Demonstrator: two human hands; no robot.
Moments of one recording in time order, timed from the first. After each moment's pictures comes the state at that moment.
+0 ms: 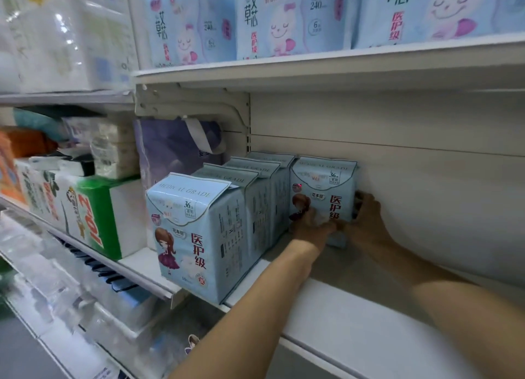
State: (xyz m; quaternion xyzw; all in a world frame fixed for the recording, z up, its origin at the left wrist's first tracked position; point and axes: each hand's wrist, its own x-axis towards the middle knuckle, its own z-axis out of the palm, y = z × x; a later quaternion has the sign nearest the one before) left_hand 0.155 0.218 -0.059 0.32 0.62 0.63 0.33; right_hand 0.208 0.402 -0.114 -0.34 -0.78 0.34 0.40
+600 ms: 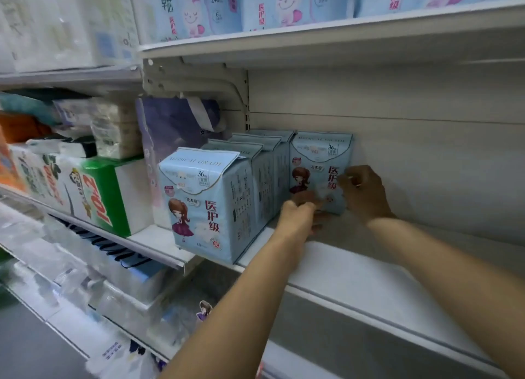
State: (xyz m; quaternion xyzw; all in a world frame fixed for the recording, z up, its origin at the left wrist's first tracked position) left_hand 0.158 0.163 -0.063 0.27 0.57 0.68 0.37; right_hand 0.234 0.286 -0.052 -0.38 -0.73 0.35 0.46
